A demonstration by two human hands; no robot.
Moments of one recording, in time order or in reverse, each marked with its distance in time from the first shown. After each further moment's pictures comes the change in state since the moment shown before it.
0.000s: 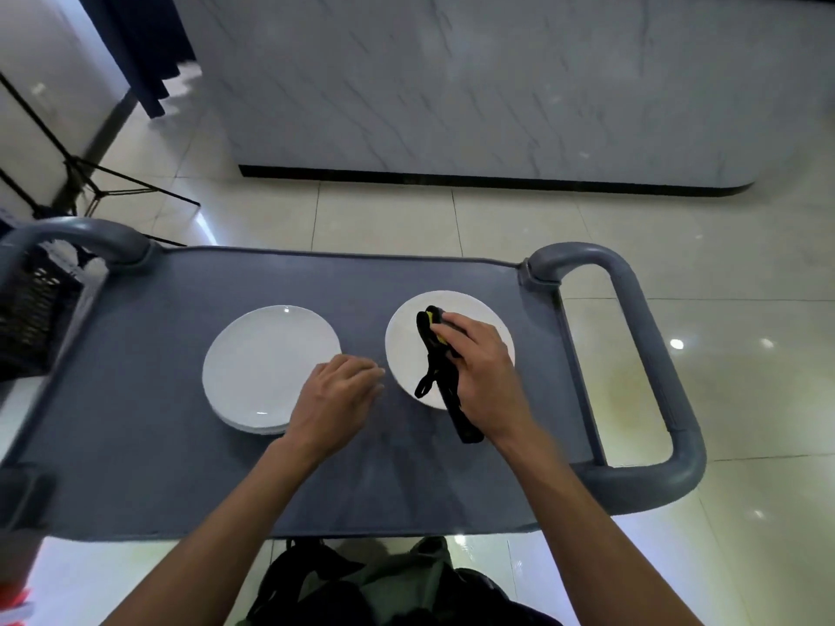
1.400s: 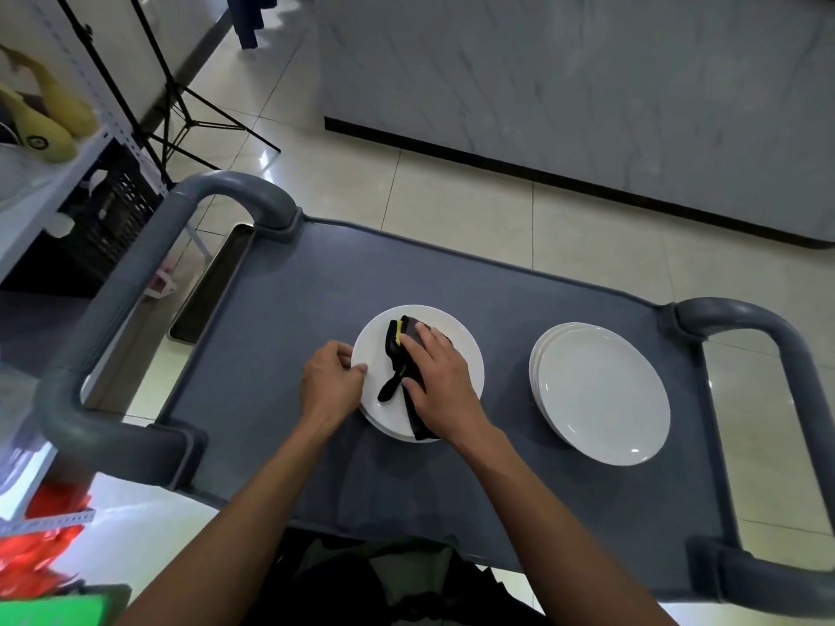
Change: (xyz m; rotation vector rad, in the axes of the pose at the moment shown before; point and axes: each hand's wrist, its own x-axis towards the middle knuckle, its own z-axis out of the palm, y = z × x) left_hand -0.048 -0.181 -0.071 -0.375 0.032 -1.150; right_hand 0.061 -0.129 0.220 -0.120 -0.515 -0.021
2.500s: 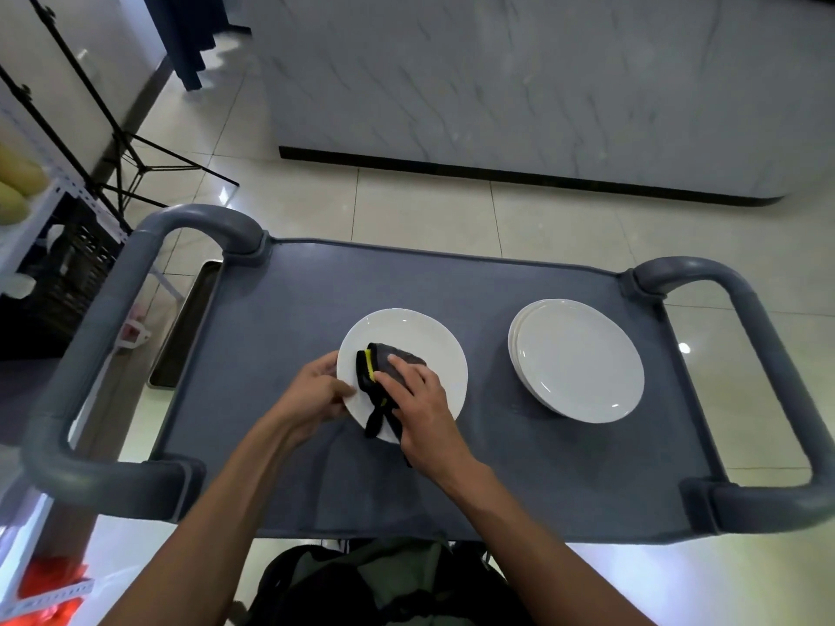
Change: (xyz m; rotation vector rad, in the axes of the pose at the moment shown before) left_hand -0.012 0.017 -0.039 -0.526 -0.636 -0.144; right_hand -0.054 -0.024 0.027 0.074 0.190 -0.035
